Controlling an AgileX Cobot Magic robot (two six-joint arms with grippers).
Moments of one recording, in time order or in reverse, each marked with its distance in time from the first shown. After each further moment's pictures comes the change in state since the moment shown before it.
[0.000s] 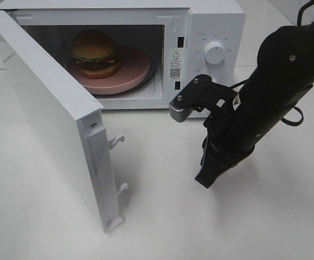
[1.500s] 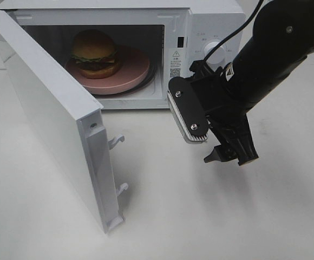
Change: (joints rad) left arm 0.000 0.000 0.000 0.000 0.000 0.000; right arm 0.000 0.000 -0.119 -0.078 -0.010 -0.941
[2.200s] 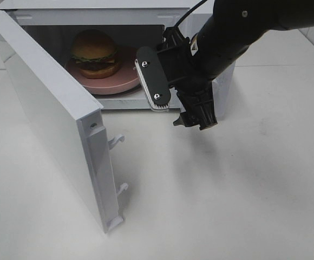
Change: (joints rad) left arm 0.000 0.000 0.000 0.000 0.000 0.000; right arm 0.050 0.130 -0.207 -0.151 -0.082 0.130
